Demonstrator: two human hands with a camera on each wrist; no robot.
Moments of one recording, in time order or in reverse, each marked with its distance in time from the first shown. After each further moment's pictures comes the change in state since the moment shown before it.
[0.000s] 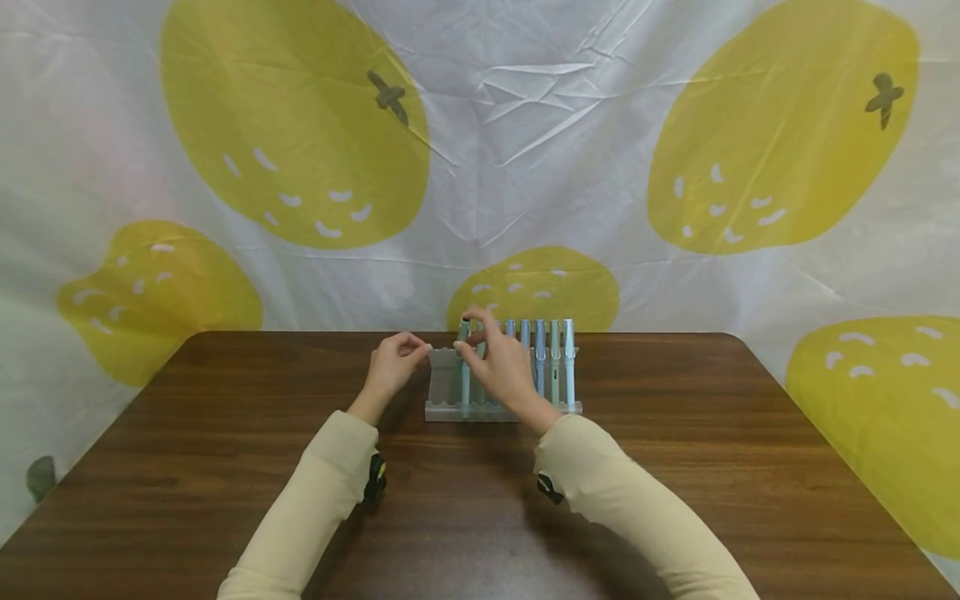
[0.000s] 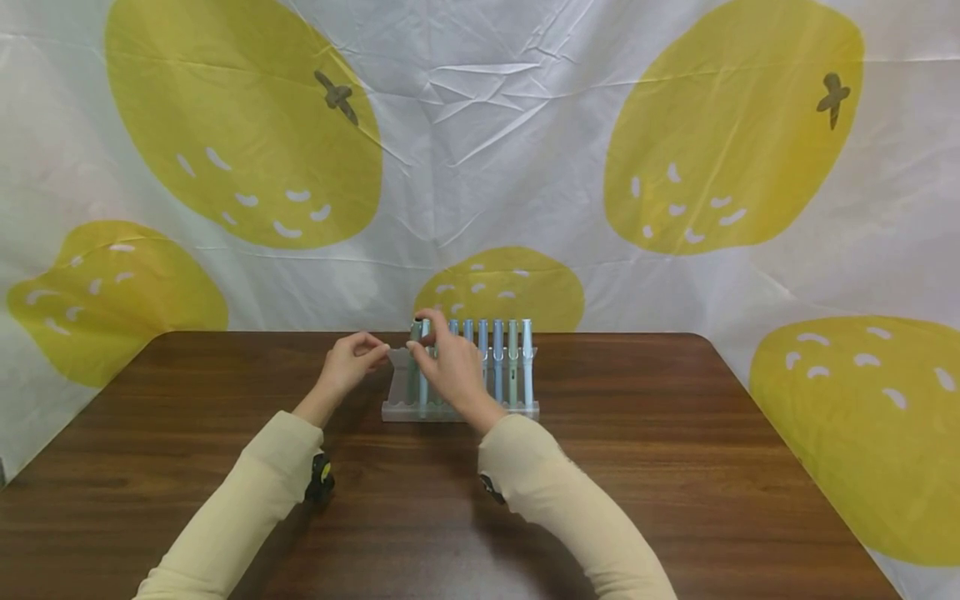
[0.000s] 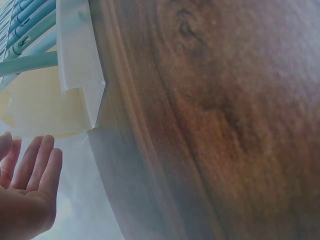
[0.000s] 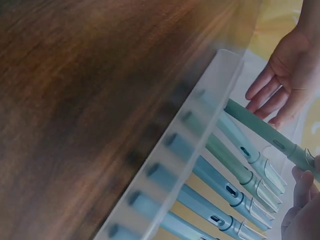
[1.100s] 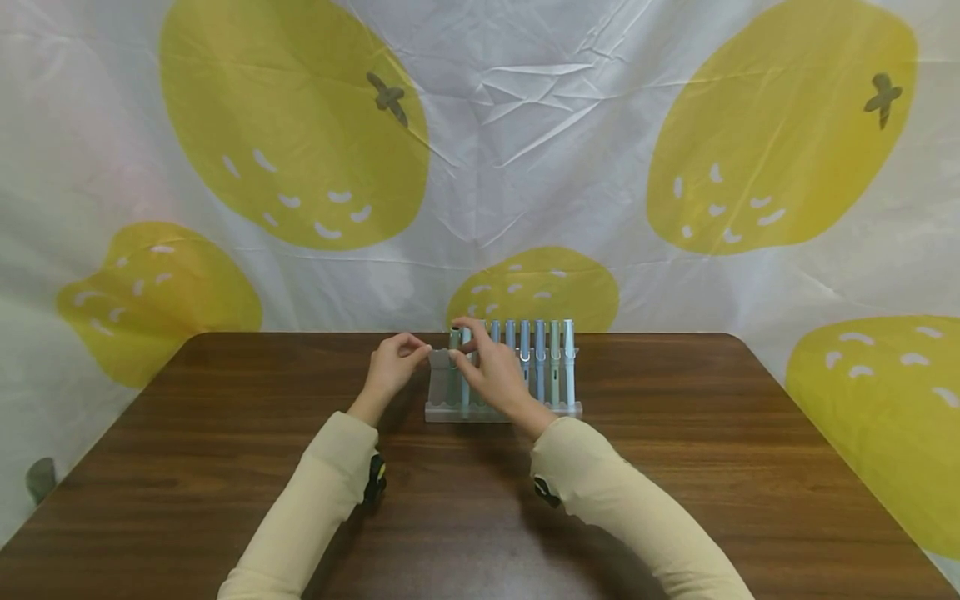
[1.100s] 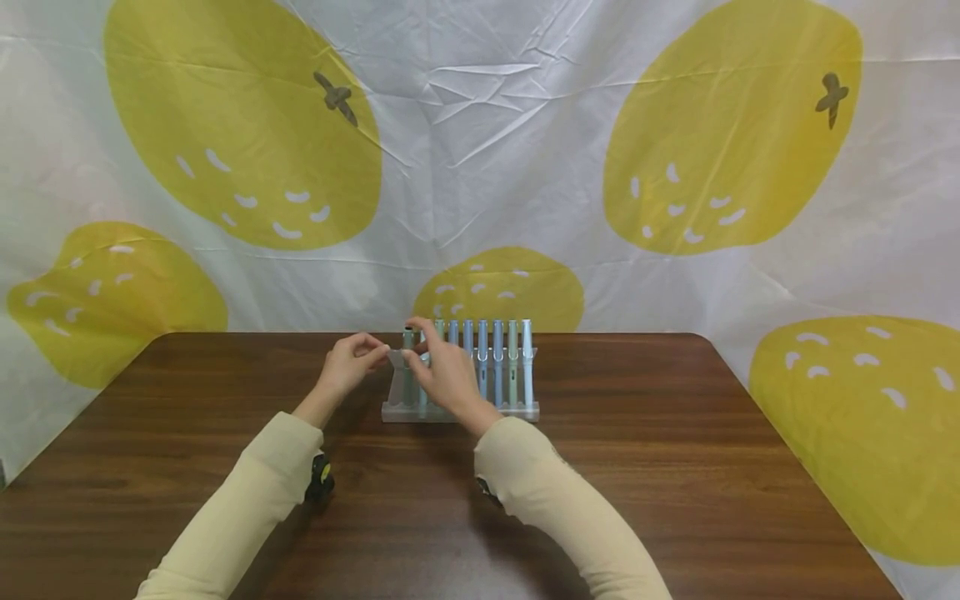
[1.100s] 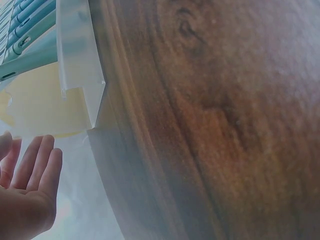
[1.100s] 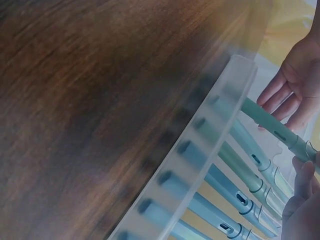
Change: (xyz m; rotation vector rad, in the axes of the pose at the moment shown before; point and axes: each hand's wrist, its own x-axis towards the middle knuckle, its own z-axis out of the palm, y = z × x) left_hand 0.001 -0.002 0.000 -0.019 -0.009 0.010; right_hand -0.005 0.003 0.010 0.079 -0.081 -0.046
